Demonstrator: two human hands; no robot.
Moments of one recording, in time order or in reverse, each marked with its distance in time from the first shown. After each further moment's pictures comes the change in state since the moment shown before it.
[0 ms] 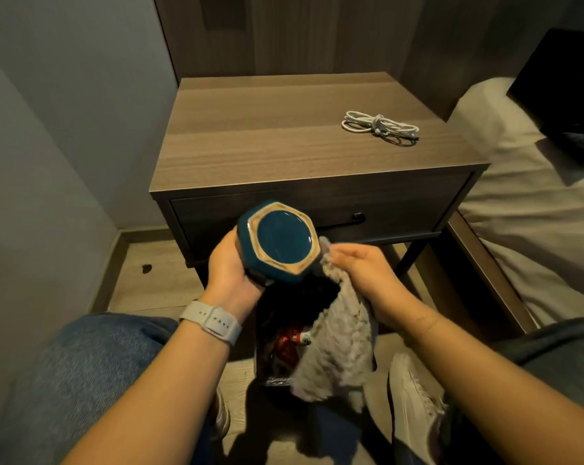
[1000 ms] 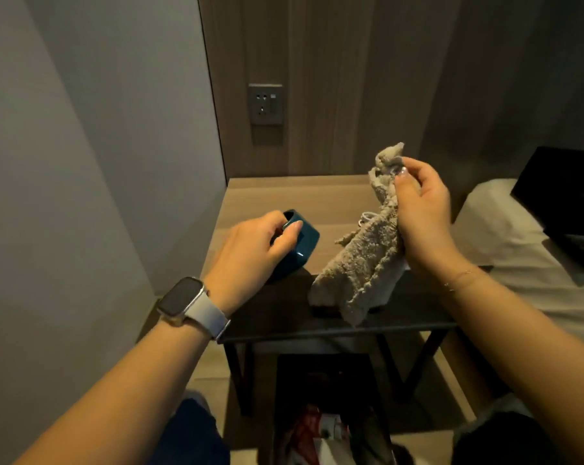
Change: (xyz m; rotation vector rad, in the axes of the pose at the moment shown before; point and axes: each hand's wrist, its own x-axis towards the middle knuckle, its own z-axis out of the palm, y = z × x) left_hand -0.051 0.115 0.068 1.664 -0.121 1.345; right_hand 0.035 -0.192 -0.028 0.085 0.372 -0.637
